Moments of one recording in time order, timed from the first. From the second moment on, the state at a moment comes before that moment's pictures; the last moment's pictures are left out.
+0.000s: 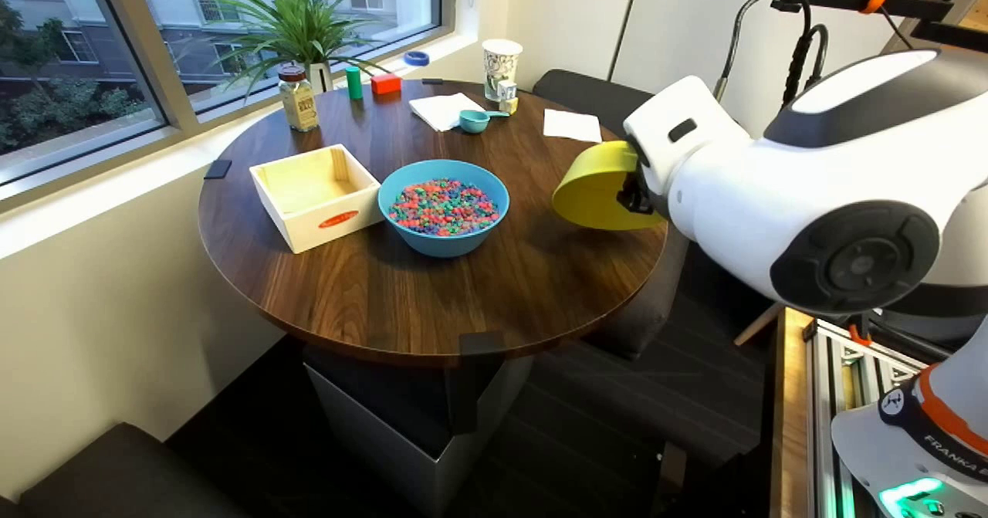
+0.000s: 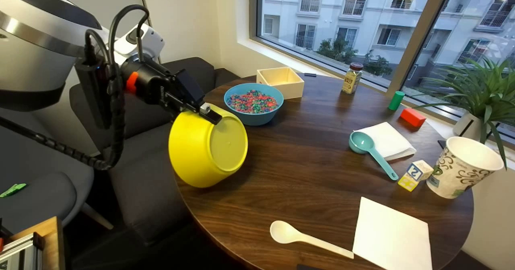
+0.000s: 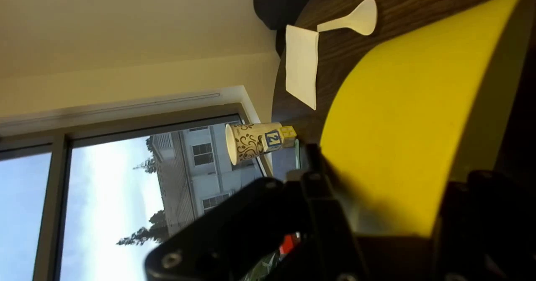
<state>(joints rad) 0.30 -0.24 0.22 -2.48 -1.30 1.83 0.72</state>
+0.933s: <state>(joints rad) 0.21 -0.40 0.11 -2.54 -1.09 2.05 0.74</state>
